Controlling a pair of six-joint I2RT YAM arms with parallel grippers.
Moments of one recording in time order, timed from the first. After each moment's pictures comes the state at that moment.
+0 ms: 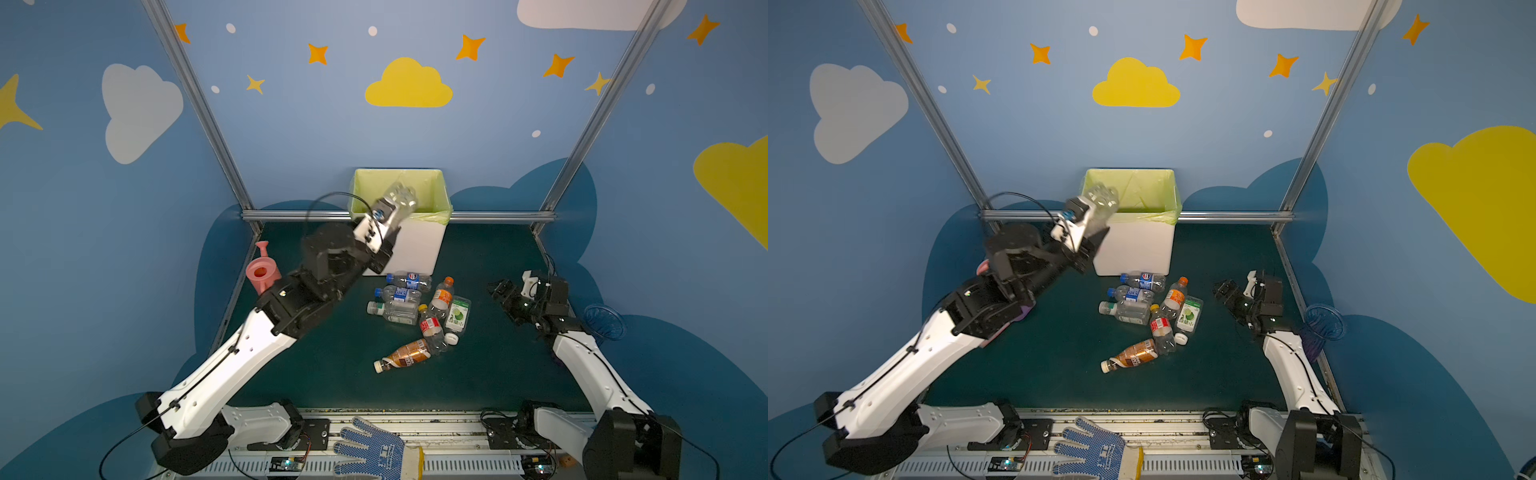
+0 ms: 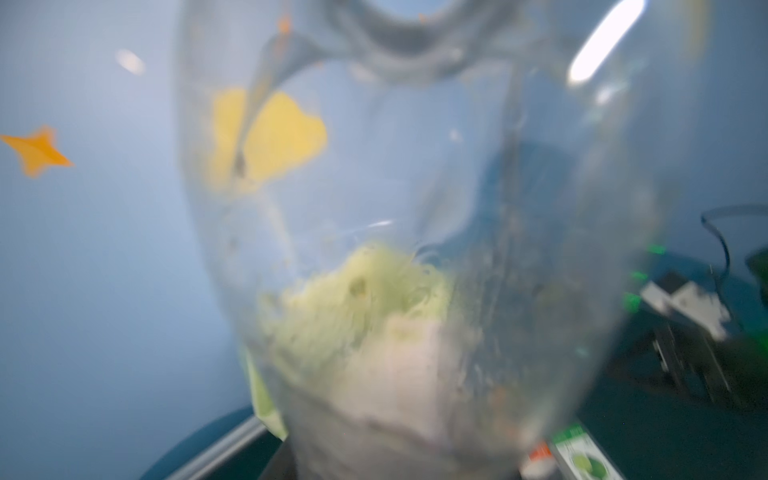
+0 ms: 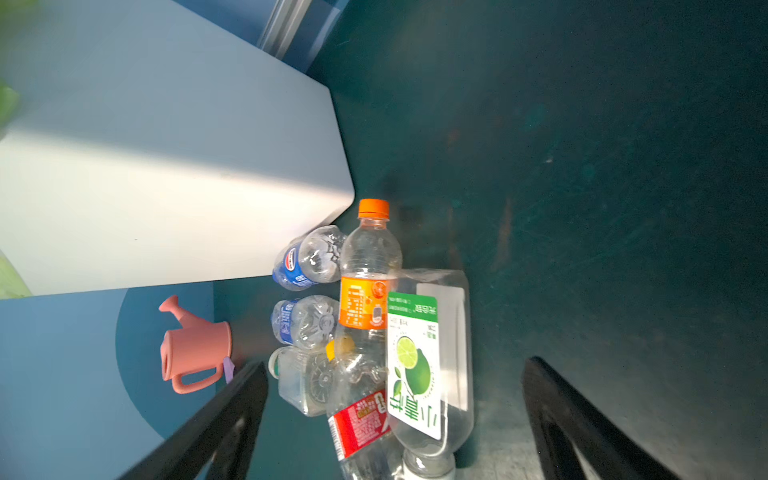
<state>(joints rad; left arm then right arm) -0.75 1.23 1.62 -0.33 -0.27 0.25 -0.01 1.11 0.70 -0.27 -0.43 0.72</state>
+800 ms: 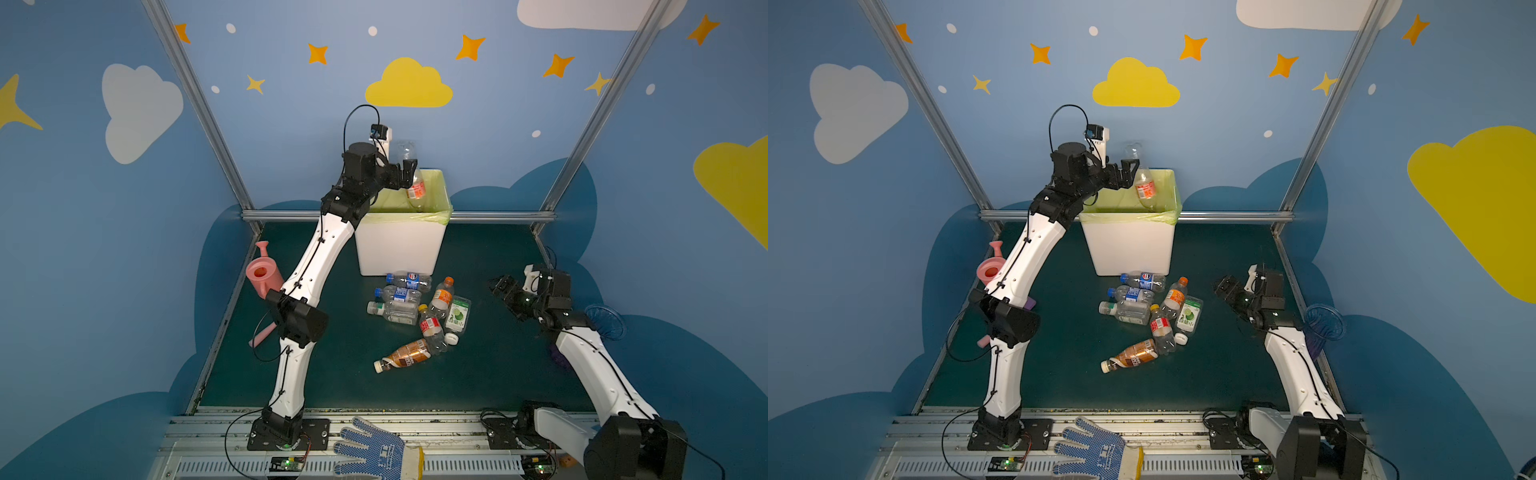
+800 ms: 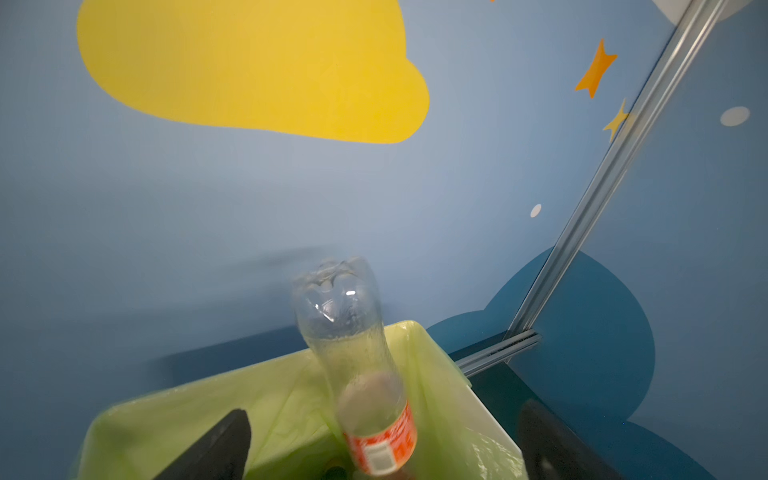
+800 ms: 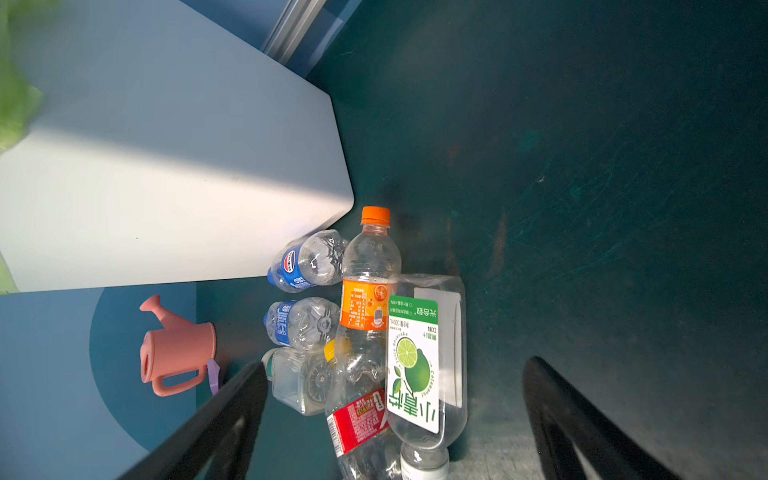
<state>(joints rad) -0.42 2.14 2.56 -0.45 0.10 -0.19 0.00 1.08 0.77 -0.39 -0.37 0.67</state>
